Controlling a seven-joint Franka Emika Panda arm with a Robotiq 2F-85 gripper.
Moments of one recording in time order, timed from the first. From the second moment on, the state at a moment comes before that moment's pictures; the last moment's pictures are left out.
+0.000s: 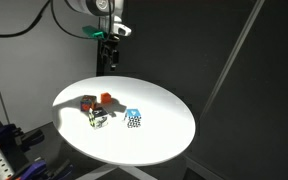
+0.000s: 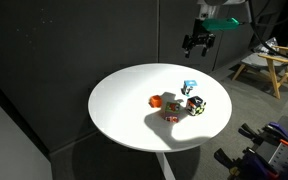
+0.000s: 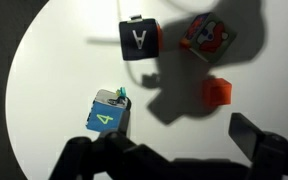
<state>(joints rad) -0.02 0.06 -0.02 -2.09 0.04 2.19 0.29</state>
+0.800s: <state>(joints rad) -0.07 0.26 -0.10 -1.91 0.06 2.19 0.29</state>
